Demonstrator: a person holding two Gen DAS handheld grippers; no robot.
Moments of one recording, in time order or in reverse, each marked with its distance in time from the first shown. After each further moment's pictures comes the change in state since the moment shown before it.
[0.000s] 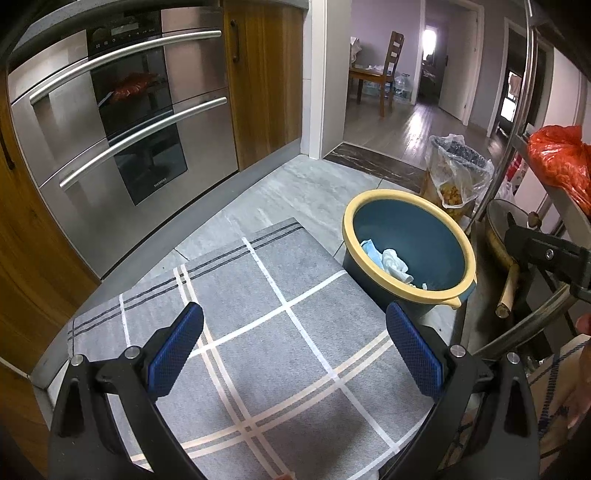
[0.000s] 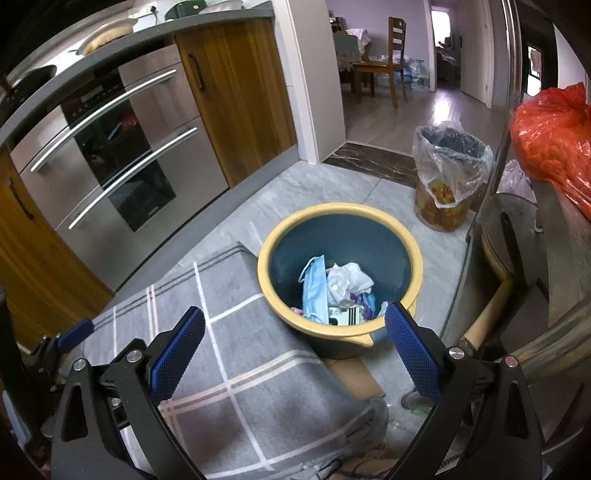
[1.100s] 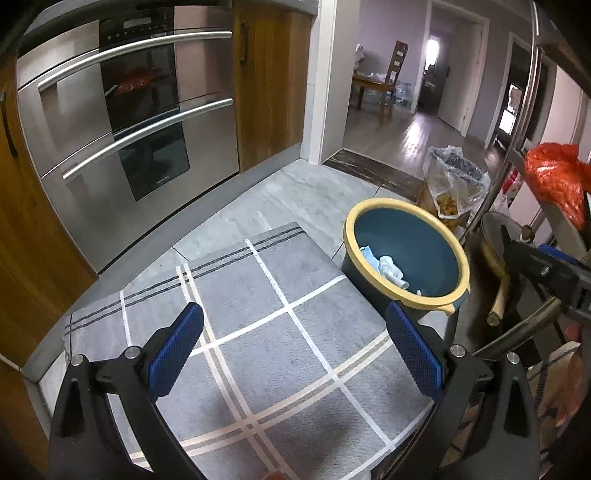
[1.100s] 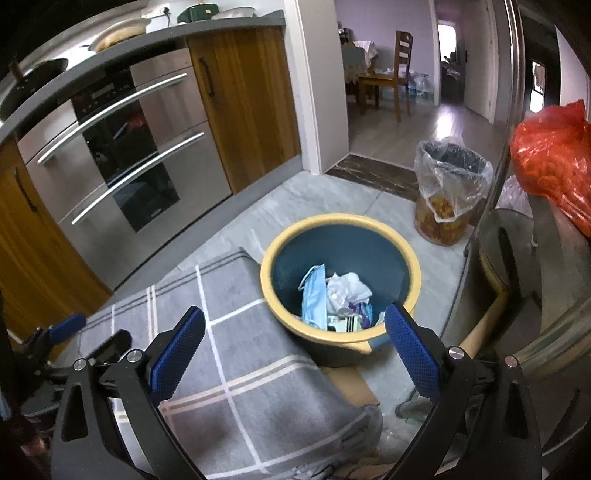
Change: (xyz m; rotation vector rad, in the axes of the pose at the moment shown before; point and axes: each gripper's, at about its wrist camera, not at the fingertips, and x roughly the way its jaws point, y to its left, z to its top) left arm -0.006 0.015 -0.003 -0.038 -0.007 -0.025; right arm -0.007 0.005 -0.002 -0.034 -0.038 -0.006
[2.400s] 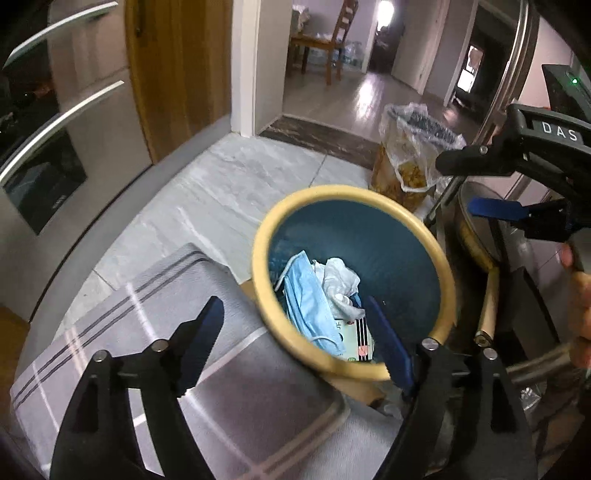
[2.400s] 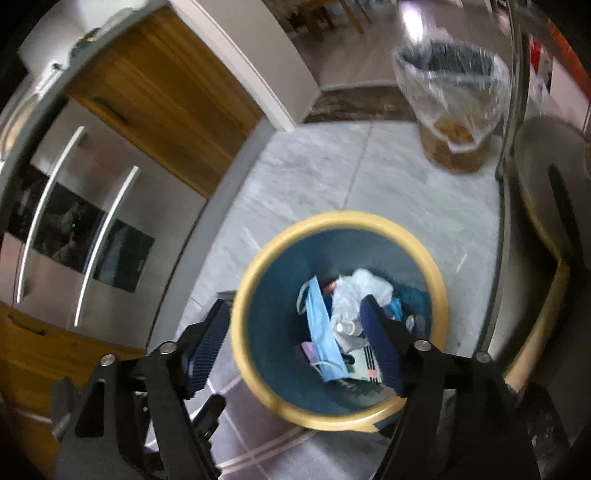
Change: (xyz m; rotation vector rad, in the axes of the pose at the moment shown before) left arm 0.124 -0.087 0.068 0.119 0.125 -0.181; right arm 0.128 -0.106 0.104 0.364 0.214 0.133
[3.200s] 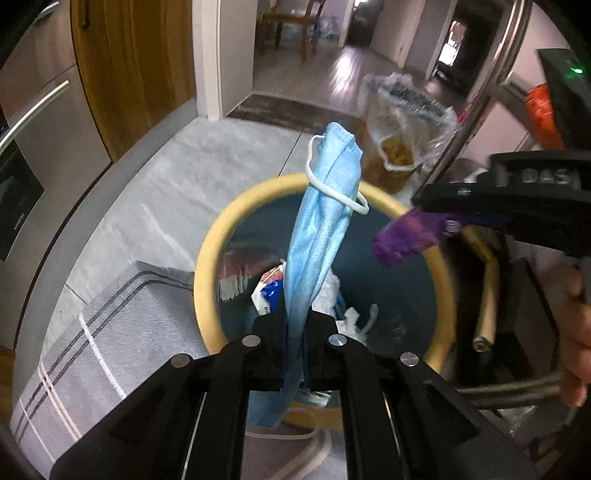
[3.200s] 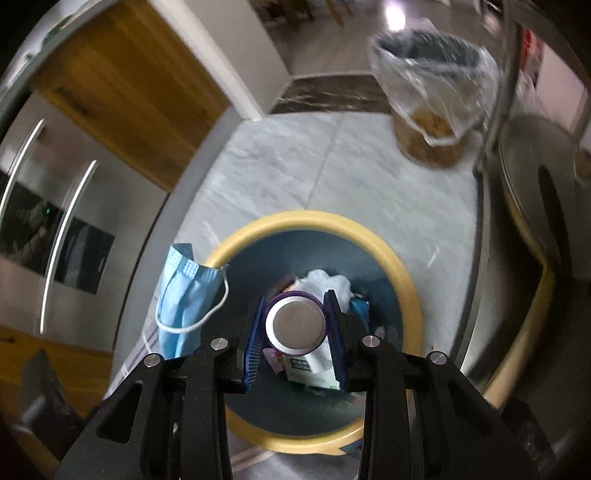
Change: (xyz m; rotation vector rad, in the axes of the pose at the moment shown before) left arm 0.082 -0.031 0.030 0.068 0.123 -0.054; right arm 0.048 -0.033 0.013 0.040 0.077 -0.137
